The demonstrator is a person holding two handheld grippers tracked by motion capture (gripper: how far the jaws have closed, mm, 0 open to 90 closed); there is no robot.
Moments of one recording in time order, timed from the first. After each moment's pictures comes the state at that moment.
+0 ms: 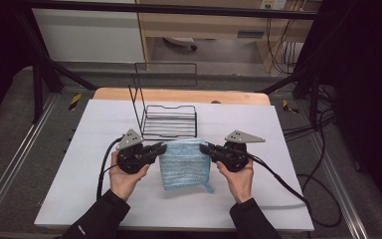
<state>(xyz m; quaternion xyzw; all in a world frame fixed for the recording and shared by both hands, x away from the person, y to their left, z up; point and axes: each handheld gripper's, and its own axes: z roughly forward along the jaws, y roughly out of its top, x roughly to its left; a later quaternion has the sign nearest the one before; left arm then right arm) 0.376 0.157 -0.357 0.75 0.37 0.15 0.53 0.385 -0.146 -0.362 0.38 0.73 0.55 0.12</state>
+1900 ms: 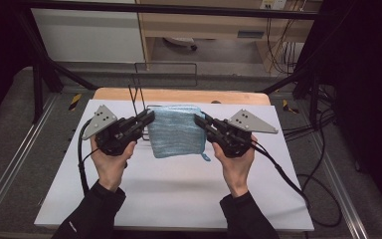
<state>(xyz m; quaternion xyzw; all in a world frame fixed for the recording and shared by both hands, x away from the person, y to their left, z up) 0.365 0.177 -0.270 0.66 0.32 0.25 0.64 0.363 -0.123 -0.265 0.30 0.67 0.64 0.24</state>
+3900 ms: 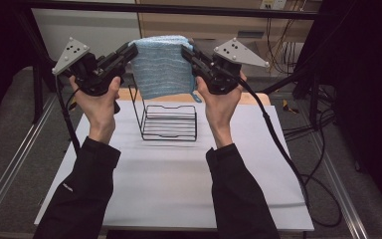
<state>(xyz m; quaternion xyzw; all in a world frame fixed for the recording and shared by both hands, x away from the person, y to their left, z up) 0.428 0.197 -0.166 0.57 0.32 0.31 0.69 0.433 -0.085 -0.158 0.26 0.61 0.67 0.32</state>
